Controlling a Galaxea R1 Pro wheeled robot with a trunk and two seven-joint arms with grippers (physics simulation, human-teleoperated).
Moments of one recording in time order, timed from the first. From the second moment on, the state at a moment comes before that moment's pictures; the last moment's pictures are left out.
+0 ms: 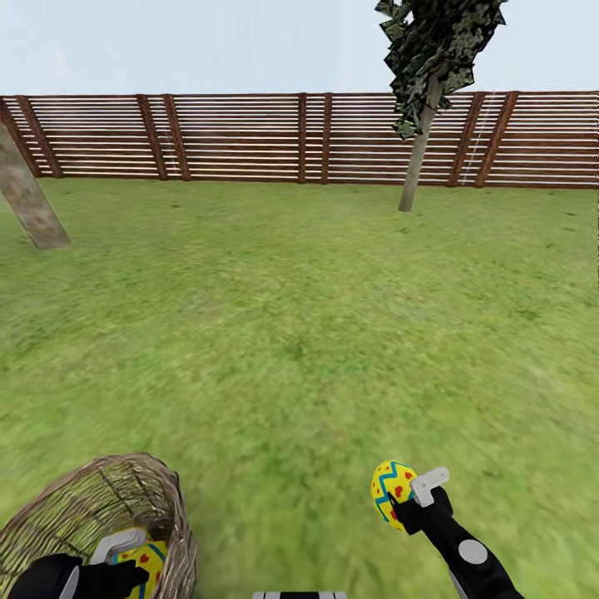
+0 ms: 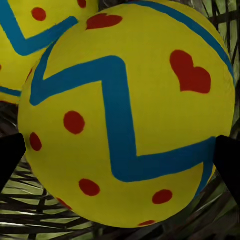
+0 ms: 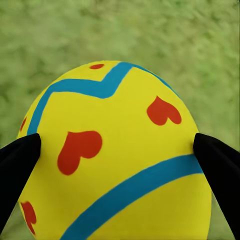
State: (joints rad) left arm -0.19 0.19 0.27 -1.00 0.01 0.85 -0.33; right arm -0.15 -0.19 0.21 -1.22 0.07 0.24 0.05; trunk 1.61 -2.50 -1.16
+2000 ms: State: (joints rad) left arm -0.19 0.12 0.27 -0.90 0.01 0.67 -0.24; right arm -0.15 -0.15 0.27 -1.17 0.07 0.33 0.05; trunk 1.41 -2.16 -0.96
